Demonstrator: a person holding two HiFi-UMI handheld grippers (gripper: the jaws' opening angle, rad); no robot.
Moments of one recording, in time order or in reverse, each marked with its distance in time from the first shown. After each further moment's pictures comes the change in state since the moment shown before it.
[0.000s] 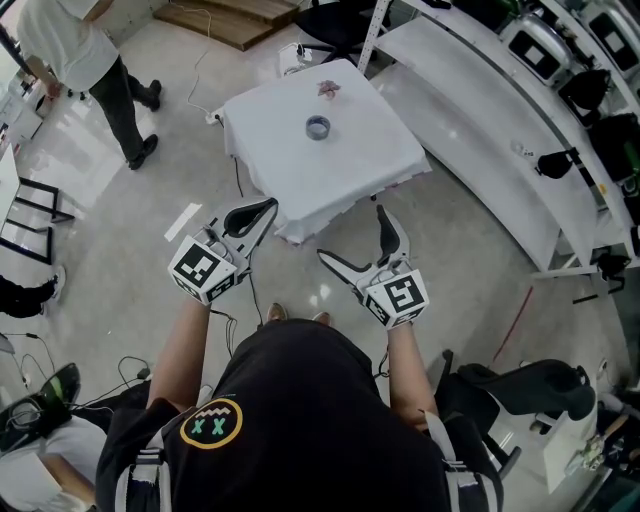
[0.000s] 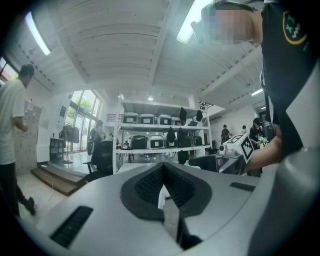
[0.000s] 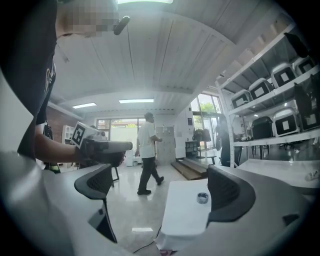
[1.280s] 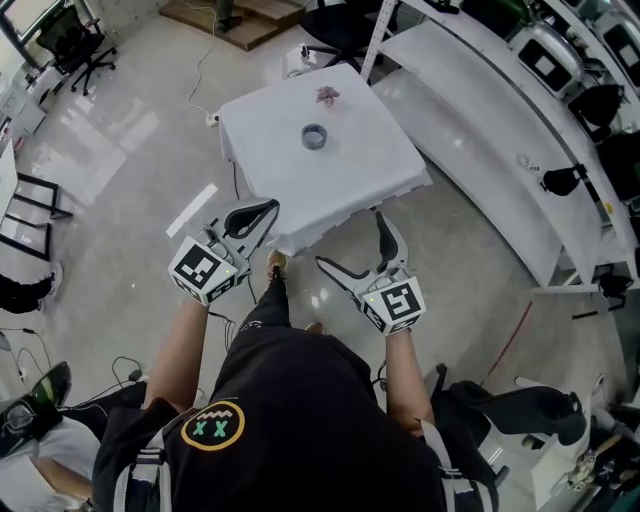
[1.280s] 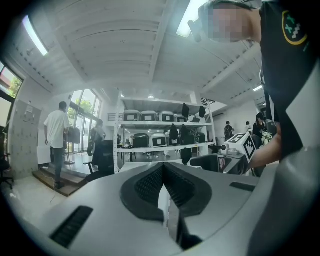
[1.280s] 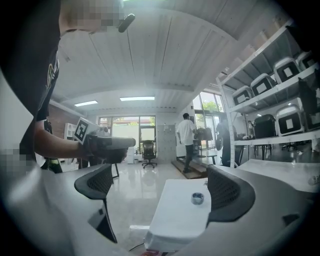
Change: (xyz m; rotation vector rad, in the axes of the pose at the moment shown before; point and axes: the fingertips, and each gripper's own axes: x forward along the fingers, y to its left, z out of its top) left arm 0.057 0.019 -0.014 0.020 0.016 0.022; right arm 0.014 -0.054 -0.020 -0.014 0.022 0.027
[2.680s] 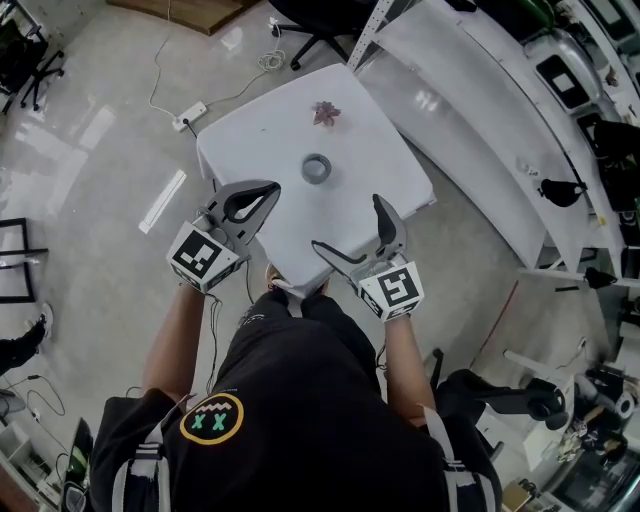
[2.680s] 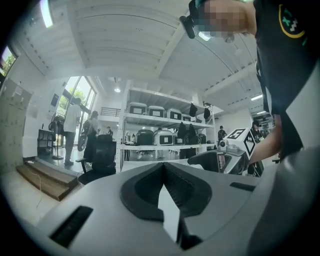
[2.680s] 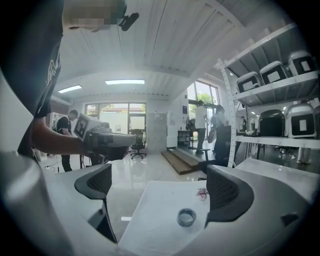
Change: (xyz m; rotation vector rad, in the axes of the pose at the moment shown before) left arm 0.111 0.251 -0.035 -0.045 -0.013 -0.135; right arm 0.241 -0.122 0.011 -0.020 0.135 -0.103
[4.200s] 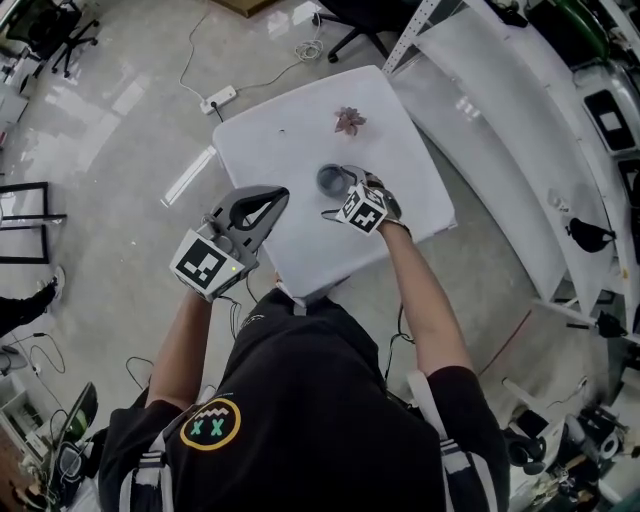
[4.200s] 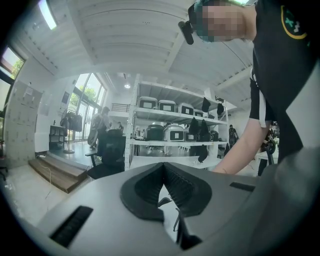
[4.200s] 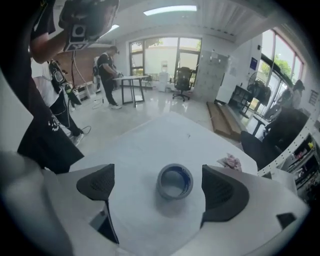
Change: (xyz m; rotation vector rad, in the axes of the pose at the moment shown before) left arm 0.050 0.032 -0.002 -0.077 0.046 0.142; right arm 0.169 -0.084 -0.226 -0.426 0.688 0.514
